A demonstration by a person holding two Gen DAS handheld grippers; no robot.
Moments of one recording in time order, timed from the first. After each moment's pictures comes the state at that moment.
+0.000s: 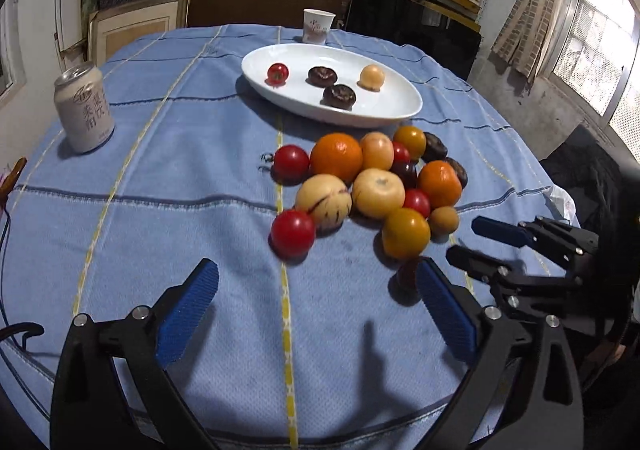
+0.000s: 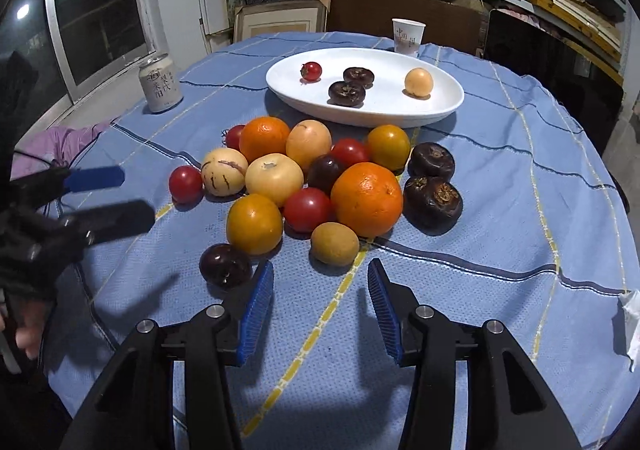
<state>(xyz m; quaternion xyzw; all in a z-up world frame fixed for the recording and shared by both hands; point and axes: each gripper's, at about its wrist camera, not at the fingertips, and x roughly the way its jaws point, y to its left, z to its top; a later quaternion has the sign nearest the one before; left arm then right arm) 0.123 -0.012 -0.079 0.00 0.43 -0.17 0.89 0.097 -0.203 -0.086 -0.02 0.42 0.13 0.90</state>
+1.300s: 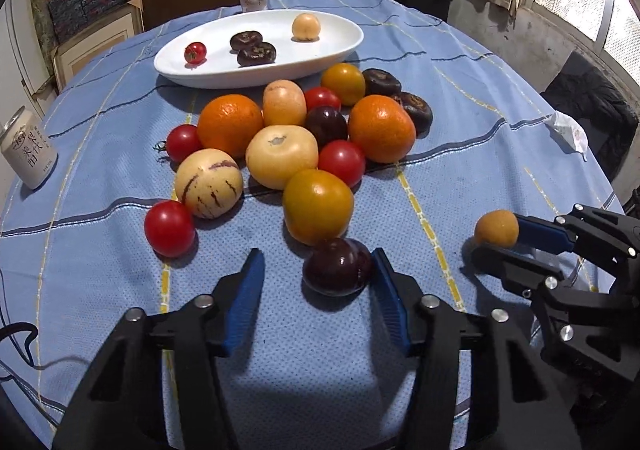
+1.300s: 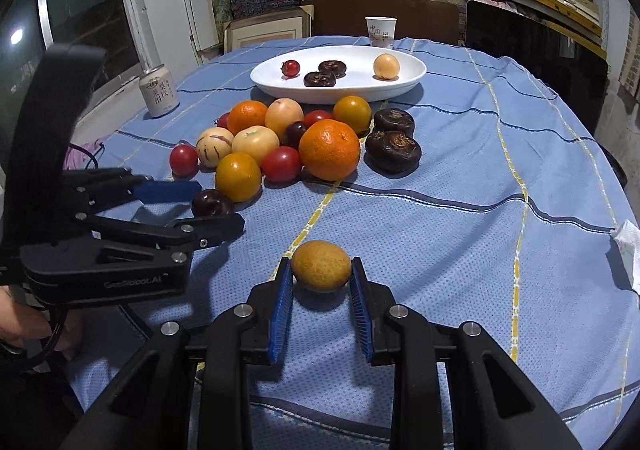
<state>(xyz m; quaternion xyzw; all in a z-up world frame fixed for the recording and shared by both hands) 0.126 -0.099 -0.108 0.10 0.45 -0.20 0.86 0.048 -0.244 -0.097 0.02 0.40 0.12 0.91</state>
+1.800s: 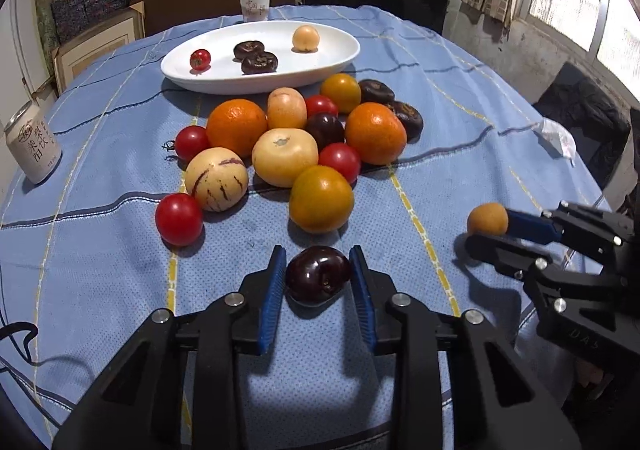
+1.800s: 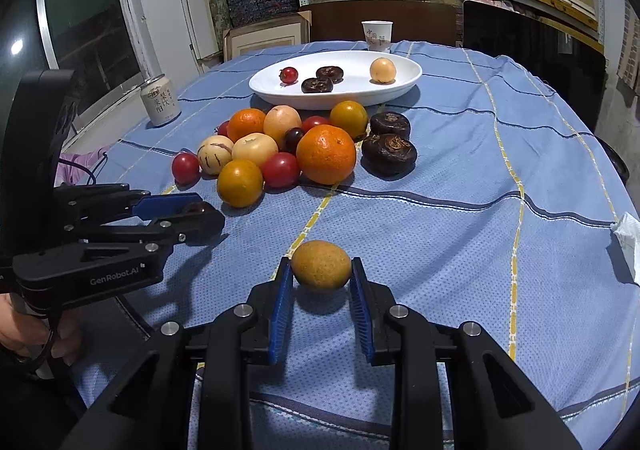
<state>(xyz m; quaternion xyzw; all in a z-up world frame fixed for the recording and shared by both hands) 0.113 -0.090 -0.102 0.09 0.44 -0.21 0.87 0.045 -0.248 -0.096 0.03 0.39 0.12 0.91</state>
